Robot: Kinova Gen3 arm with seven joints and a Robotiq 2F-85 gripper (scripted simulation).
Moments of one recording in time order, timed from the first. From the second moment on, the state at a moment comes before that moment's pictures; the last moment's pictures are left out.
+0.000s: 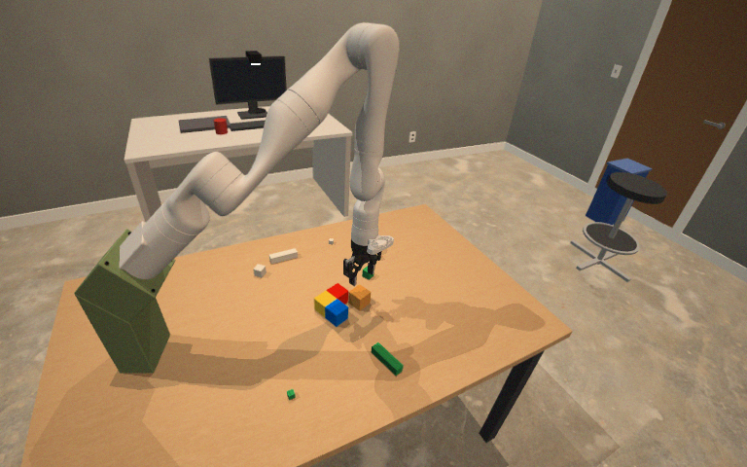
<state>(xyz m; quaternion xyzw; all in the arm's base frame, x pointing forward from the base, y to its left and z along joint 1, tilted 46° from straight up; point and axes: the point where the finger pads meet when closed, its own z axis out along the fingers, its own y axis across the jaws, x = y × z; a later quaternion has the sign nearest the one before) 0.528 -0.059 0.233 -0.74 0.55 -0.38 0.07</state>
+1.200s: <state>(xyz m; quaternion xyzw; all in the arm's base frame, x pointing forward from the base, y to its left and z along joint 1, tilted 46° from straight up) 0.528 -0.049 0.233 -0.74 0.55 -0.38 0.07</state>
